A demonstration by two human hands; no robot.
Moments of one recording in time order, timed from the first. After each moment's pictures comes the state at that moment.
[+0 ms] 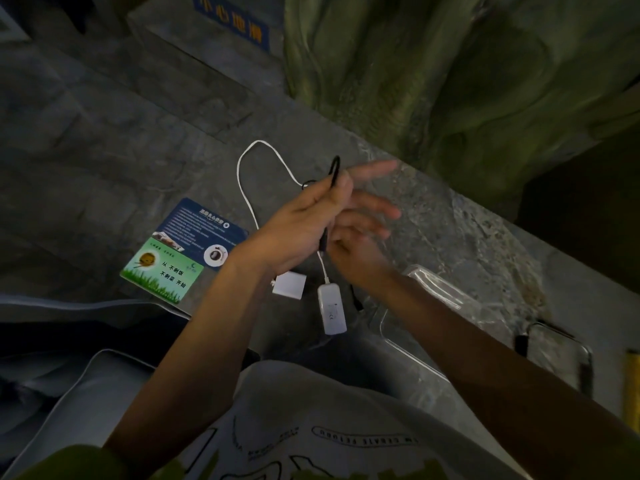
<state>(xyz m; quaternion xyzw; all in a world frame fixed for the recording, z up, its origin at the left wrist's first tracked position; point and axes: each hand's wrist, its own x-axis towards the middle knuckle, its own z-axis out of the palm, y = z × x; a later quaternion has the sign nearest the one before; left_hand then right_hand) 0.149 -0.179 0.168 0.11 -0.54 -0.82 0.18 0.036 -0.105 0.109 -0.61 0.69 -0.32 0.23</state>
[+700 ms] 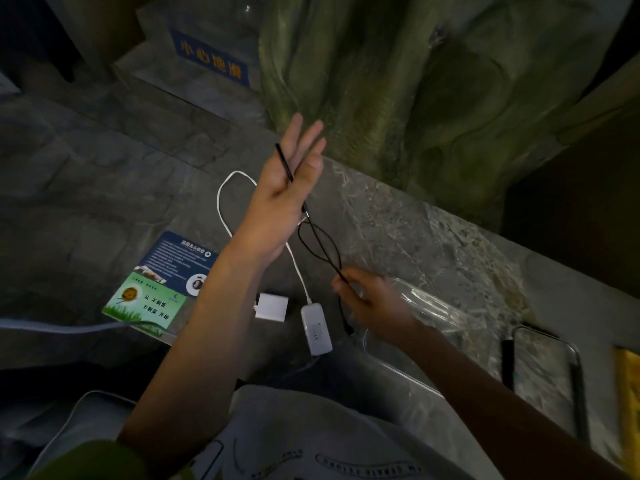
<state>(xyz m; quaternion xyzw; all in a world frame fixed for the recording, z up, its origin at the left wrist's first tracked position) 0.108 -0.197 0.181 0.20 -0.55 -0.73 0.36 -0.011 -0.033 0.096 -0.54 0.74 -0.27 0.30</state>
